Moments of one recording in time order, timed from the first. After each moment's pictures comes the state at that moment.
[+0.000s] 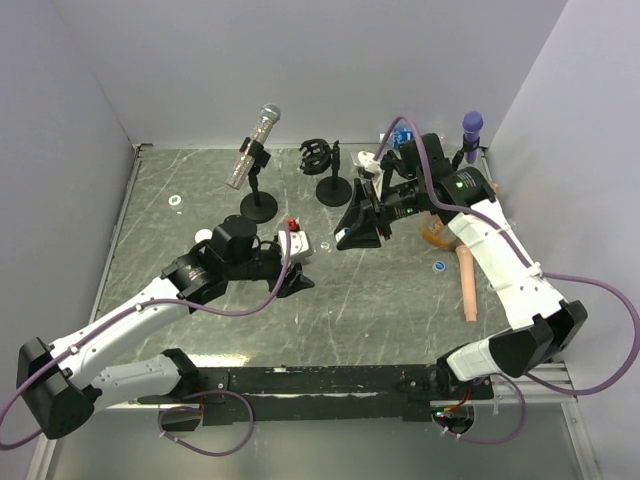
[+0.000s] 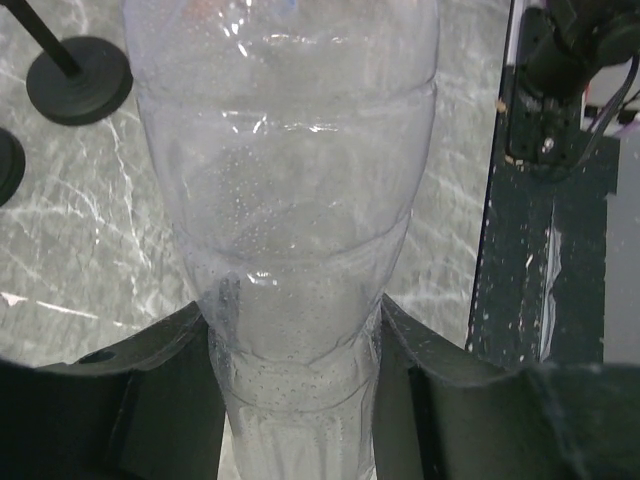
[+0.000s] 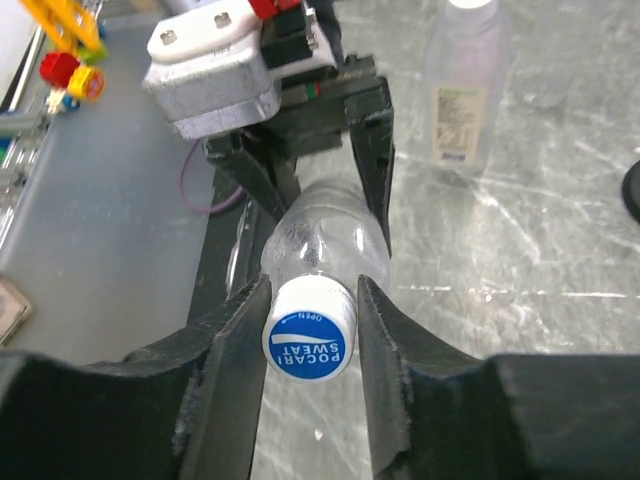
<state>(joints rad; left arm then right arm) -0.78 1.04 0.89 -0.26 0.50 0.22 0.45 1.40 1.62 -1.02 -1.15 -0.55</state>
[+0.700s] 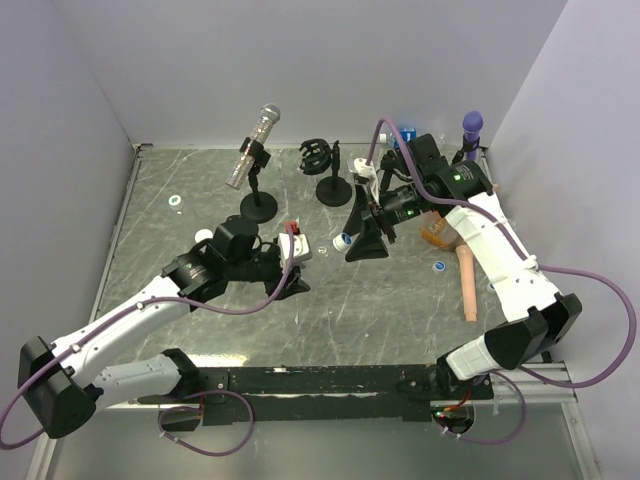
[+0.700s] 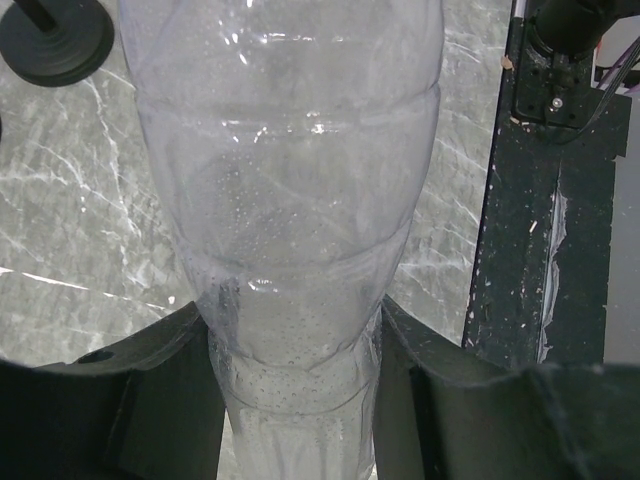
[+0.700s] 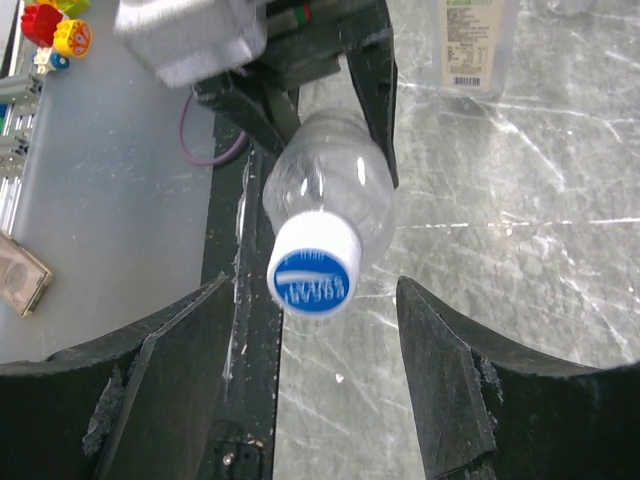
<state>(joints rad) -0.77 1.05 0.90 -0.36 0.51 0.27 0.44 1.46 1.69 -1.26 -1.07 -0.68</state>
